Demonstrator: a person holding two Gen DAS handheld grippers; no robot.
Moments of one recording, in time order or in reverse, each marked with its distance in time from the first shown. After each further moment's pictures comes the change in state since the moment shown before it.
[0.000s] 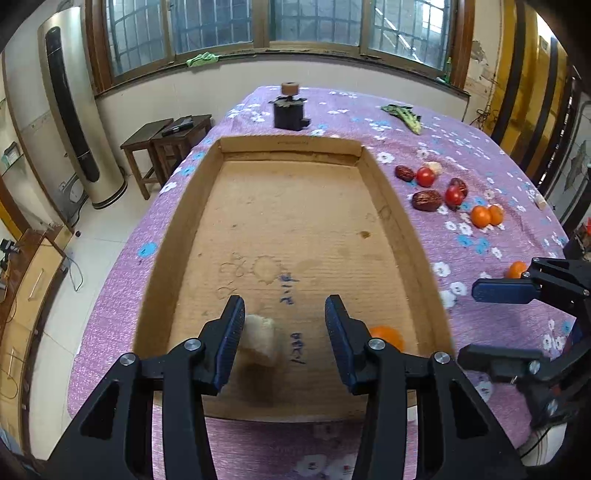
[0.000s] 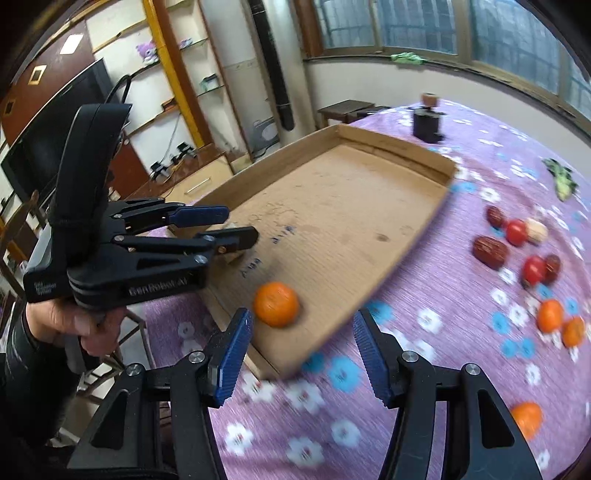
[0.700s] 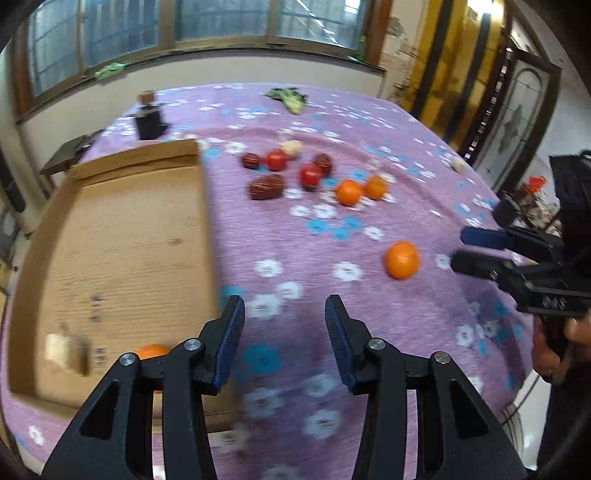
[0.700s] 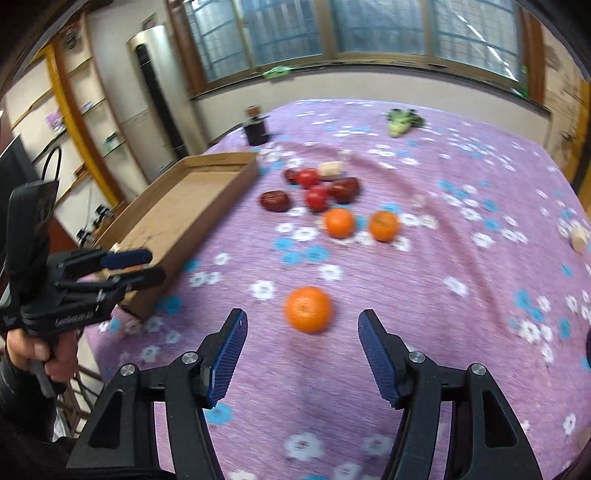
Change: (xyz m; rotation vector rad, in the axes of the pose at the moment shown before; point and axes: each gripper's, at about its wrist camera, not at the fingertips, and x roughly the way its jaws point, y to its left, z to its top) left arm -0.001 -0.127 0.005 0.157 0.045 -0.274; right arm -0.105 -0.130 -0.082 0.314 -0.092 -0.275
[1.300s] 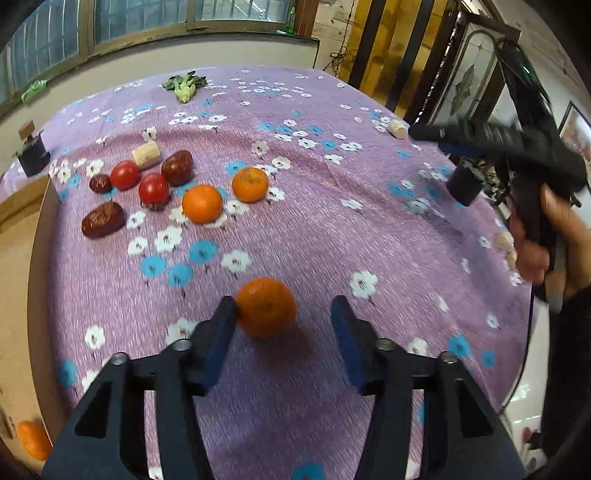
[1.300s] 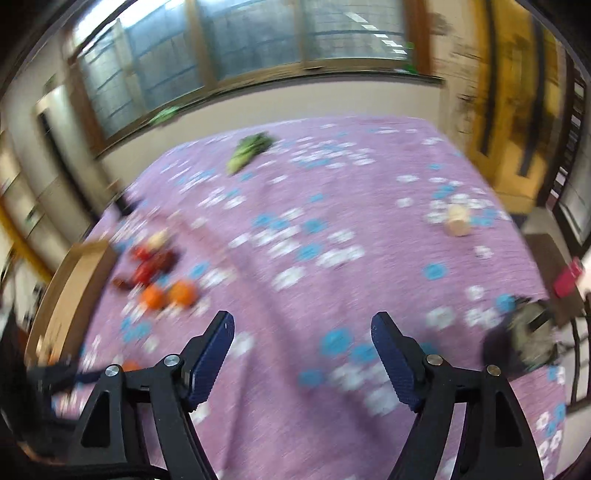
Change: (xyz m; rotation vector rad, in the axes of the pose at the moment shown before) left arm 0.067 -0.102 0.034 0.143 0.074 -0.145; right arm -0.029 -0.173 0.041 0.318 -0.085 -0.300
